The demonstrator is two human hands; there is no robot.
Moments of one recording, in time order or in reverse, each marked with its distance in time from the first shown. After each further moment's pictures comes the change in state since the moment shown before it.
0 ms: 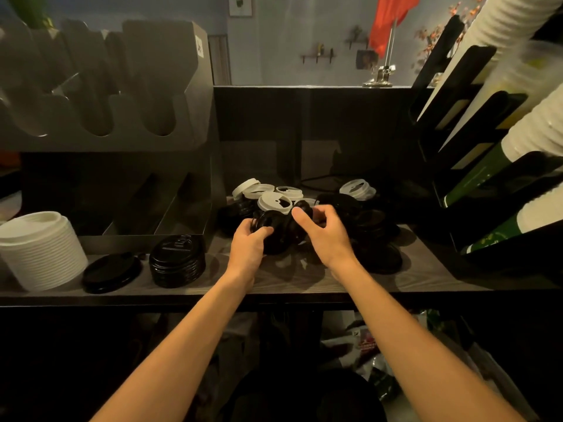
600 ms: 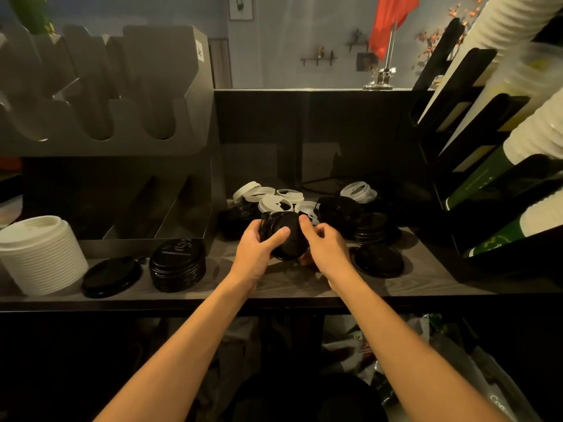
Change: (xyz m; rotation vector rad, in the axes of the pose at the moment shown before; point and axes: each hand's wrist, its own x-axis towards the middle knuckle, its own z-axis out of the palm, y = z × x) left_hand -0.002 -0.001 0.001 -0.004 -0.177 0.095; right_hand -0.002 0.011 0.007 -0.066 -0.015 0.167
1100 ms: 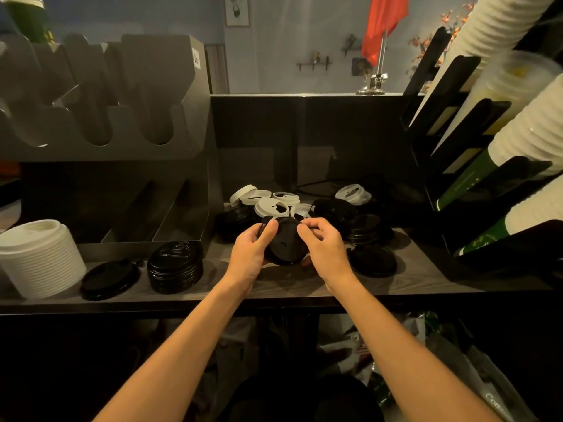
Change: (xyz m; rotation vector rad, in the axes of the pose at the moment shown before) left_hand -0.004 0.007 0.003 -0.032 0.003 -0.004; right_hand -0.011 -0.001 -0.005 0.227 -0.012 -0.184
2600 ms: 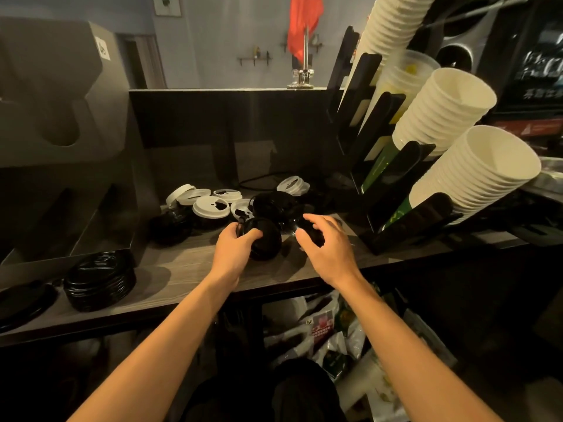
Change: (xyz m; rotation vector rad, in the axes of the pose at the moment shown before) left_hand 0.015 -0.023 0.072 0.077 -0.018 -0.110; right_hand -0.029 0.014 -0.114 -0.630 0.181 -0.179
